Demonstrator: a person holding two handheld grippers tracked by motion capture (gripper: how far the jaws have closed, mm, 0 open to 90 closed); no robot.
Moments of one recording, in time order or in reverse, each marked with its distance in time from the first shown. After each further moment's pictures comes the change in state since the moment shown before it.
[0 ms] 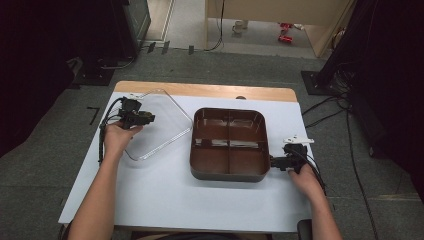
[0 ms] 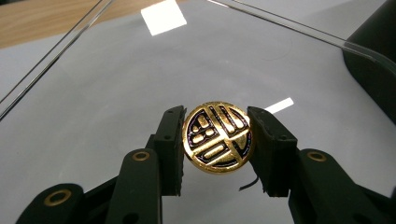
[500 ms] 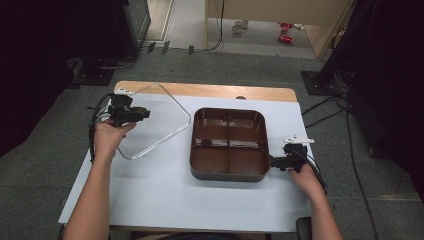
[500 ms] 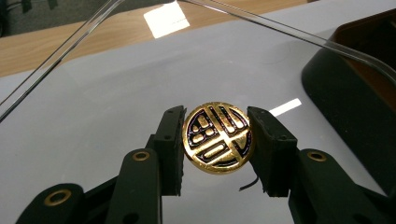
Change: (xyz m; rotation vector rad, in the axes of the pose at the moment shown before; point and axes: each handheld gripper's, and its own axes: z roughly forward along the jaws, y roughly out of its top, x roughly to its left) left arm -0.006 0.012 -0.046 -0.064 -0.040 -0.029; right arm 0.000 0.000 0.000 0.002 0.001 0.000
